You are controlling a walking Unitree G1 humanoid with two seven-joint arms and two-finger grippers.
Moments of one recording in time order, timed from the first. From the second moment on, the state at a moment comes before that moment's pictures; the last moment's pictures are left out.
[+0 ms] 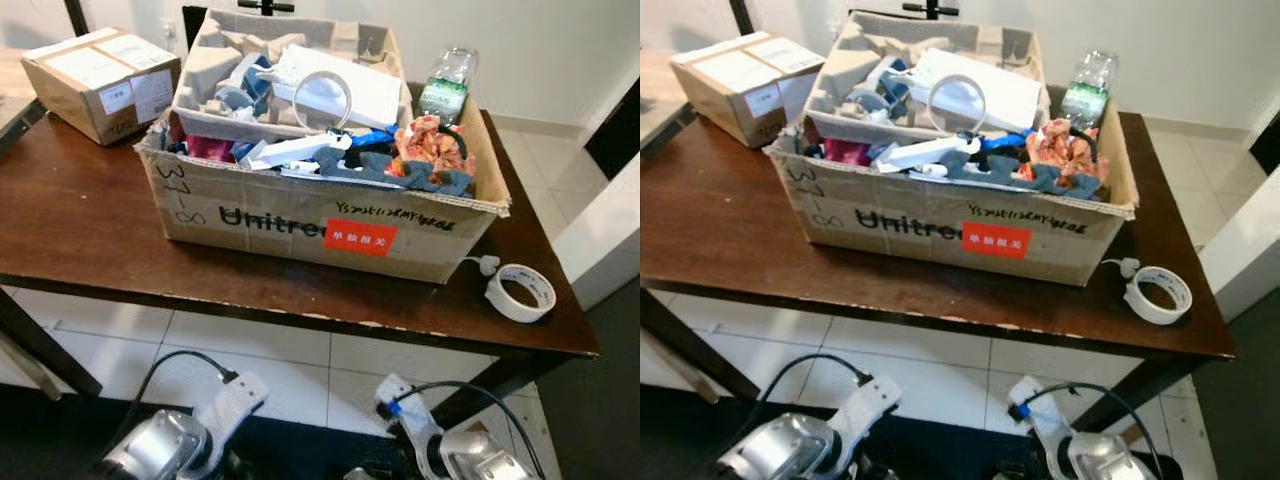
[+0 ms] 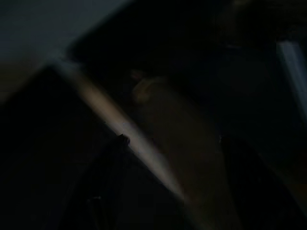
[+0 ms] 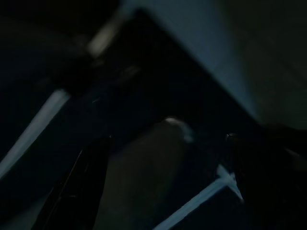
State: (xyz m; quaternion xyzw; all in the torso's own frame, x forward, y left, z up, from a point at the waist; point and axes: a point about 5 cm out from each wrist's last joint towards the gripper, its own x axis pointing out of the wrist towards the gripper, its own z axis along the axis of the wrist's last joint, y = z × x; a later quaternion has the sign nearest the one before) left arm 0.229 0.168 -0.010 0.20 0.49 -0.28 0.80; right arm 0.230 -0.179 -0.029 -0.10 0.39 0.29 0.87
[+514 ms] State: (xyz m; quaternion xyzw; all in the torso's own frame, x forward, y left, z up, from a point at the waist) left arm 0.227 0.198 -0.046 0.17 0.42 -0.08 0.89; right arm 0.203 -0.205 -0.064 0.04 0.40 -0.03 0.92
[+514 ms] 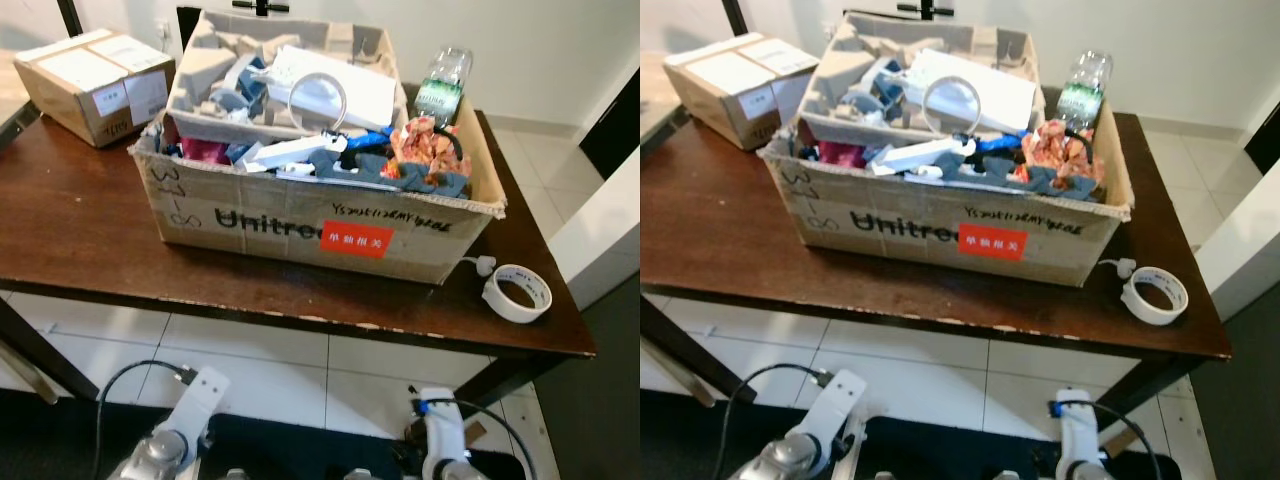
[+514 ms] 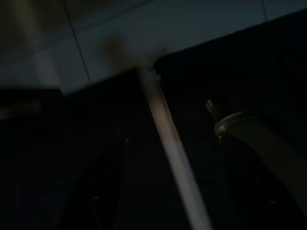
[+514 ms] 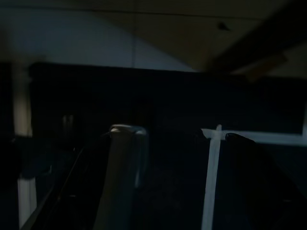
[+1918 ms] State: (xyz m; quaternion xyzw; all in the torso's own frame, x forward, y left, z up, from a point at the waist) left arm 0.228 0.197 -0.053 0.13 0.37 -0.03 0.92; right arm 0.176 -0.216 -0.077 0.05 0.40 -0.09 0.91
